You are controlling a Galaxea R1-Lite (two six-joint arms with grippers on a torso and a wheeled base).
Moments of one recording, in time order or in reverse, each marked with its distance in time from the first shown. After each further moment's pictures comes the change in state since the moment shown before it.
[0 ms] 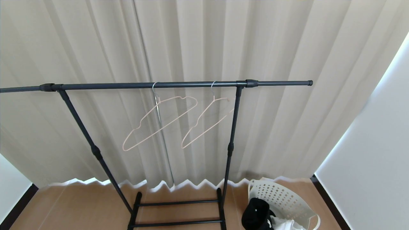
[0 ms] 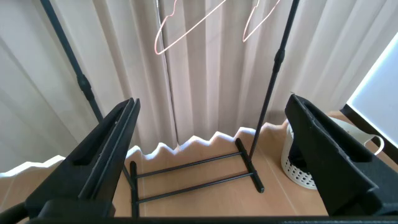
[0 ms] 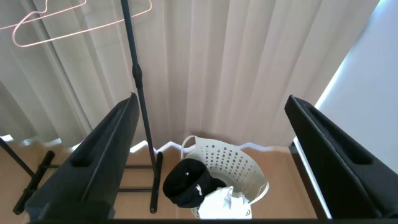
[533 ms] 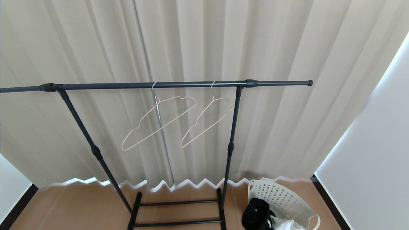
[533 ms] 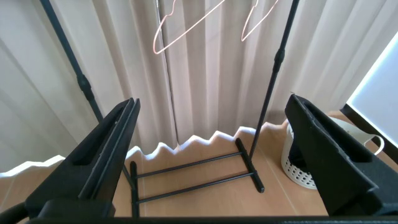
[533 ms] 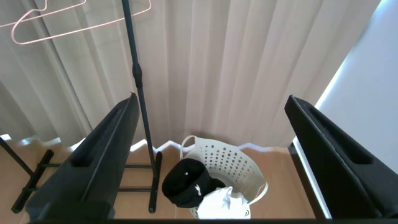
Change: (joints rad) left arm 0.000 0.000 0.000 0.000 0.000 0.001; right arm -0.001 0.000 0.000 0.000 0.003 -0.008
